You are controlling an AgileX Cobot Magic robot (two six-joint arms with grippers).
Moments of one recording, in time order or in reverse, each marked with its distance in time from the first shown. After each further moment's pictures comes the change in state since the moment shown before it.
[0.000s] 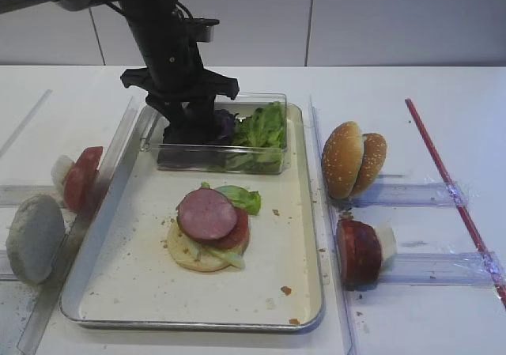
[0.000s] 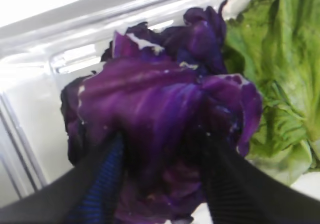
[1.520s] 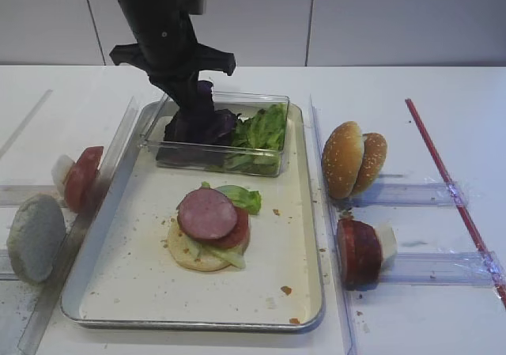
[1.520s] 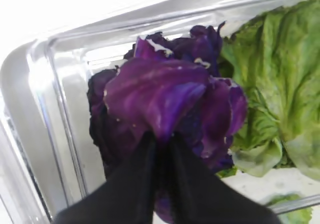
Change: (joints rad) left arm 0.000 -0.069 0.000 0.028 -0.002 -0.044; right arm 0.000 0.000 0.000 0.000 0.000 0.000
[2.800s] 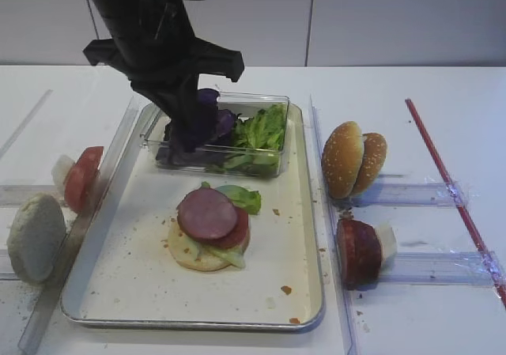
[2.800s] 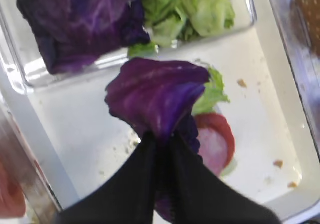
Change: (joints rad) left arm -0.126 -0.371 0.362 -0.012 0.008 -0.051; right arm 0.000 0.000 0.000 0.000 0.002 0.004
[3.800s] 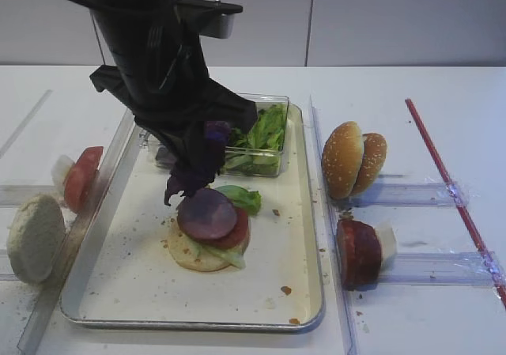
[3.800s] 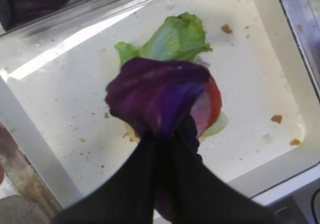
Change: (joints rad) left arm -0.120 -0.075 0.143 0.059 -0.004 -0.026; right arm 0.000 0.000 0.000 0.000 0.000 0.000
